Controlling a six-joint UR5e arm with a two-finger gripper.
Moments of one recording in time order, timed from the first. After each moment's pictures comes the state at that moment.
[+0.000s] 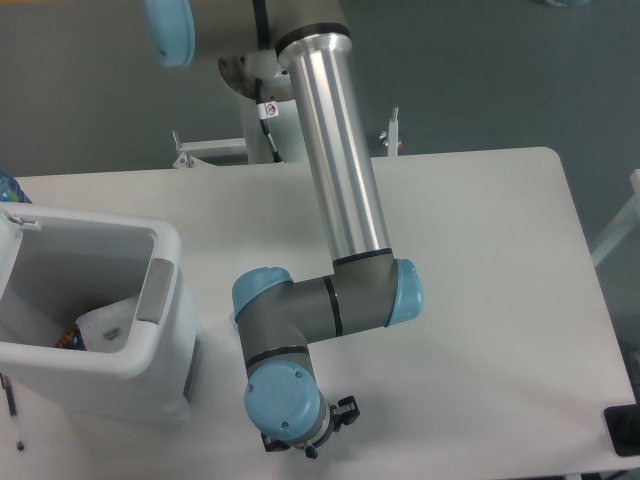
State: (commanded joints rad) arm 2.21 -2.44 -1.07 -1.24 1.73 -0.11
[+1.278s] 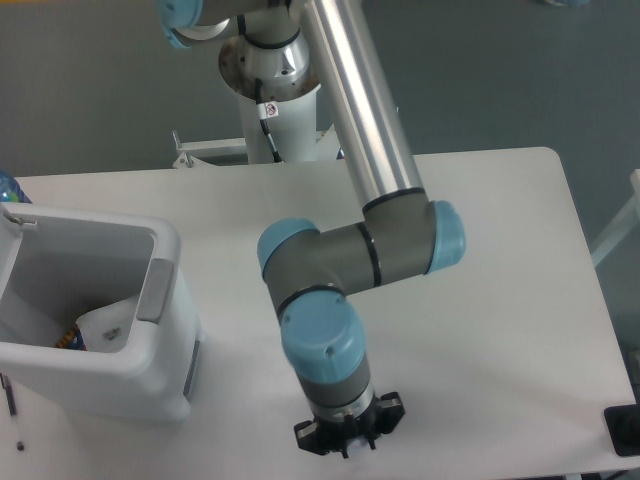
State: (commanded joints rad) arm 2.31 -2.27 -1.06 -0.99 1.61 0.07
